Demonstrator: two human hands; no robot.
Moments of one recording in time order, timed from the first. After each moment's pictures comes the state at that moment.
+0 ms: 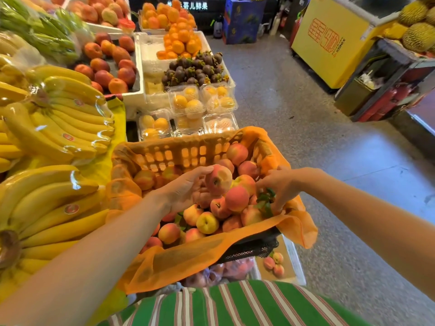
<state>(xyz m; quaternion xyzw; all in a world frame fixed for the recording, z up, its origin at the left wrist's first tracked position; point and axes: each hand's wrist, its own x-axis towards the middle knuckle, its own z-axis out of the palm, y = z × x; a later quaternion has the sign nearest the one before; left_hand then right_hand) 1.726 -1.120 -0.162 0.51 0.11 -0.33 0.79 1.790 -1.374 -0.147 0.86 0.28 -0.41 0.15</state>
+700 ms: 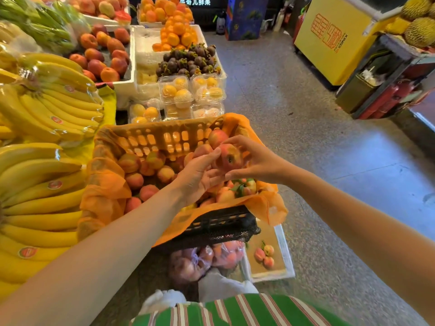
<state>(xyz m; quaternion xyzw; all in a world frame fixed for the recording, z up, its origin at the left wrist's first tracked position) 1.689 -1.217 -0.144 0.49 0.08 -0.20 0.85 1.741 -1.394 -0.120 0.82 0.29 -0.19 -0.45</state>
